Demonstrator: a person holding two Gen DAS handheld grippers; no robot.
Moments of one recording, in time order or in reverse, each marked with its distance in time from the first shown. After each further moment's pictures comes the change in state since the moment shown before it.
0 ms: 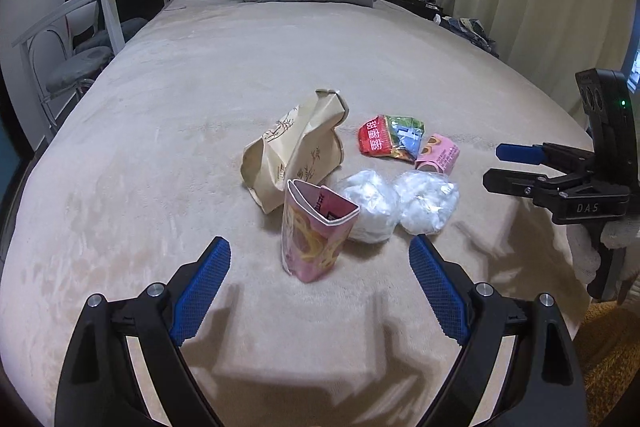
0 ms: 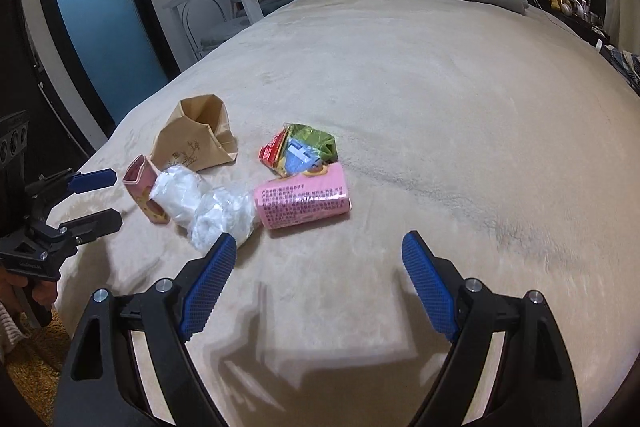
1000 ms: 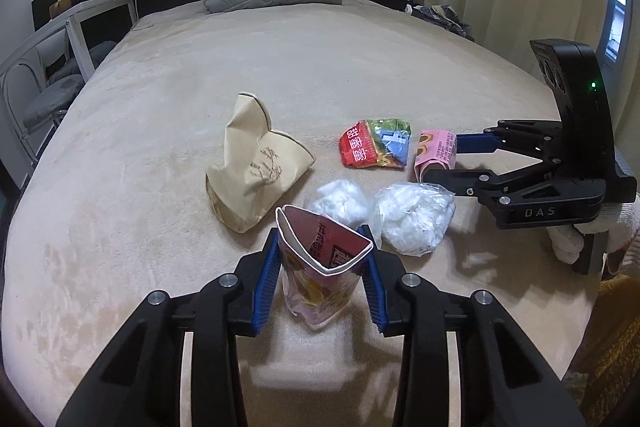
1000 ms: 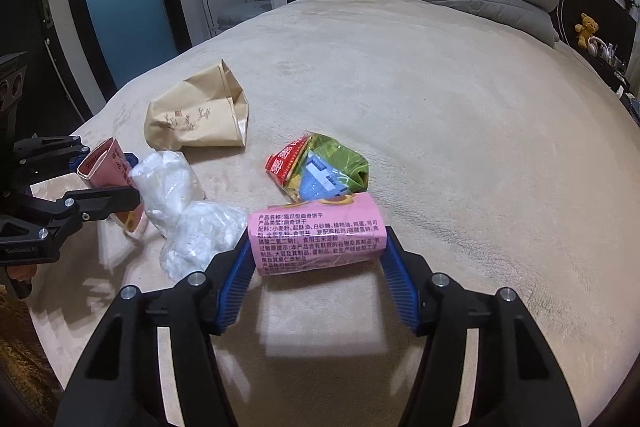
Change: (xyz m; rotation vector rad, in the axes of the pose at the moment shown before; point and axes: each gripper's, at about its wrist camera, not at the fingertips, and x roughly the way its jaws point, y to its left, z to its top) left arm 0.015 -0.007 0.013 0.113 -0.019 -0.062; right arm 0.031 0.018 0.013 -0.129 0.007 -0.013
